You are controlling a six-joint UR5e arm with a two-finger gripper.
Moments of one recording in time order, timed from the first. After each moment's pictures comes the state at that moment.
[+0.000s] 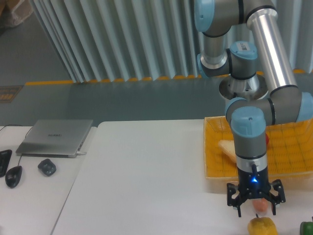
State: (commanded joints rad) arm 2.31 -2.15 -1.37 -0.87 1.58 0.07
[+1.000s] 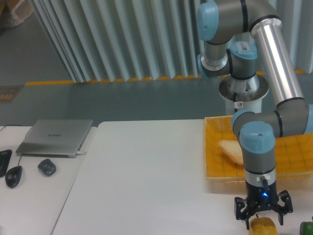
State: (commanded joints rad) arm 2.31 -2.21 -1.33 -0.87 1.58 0.00
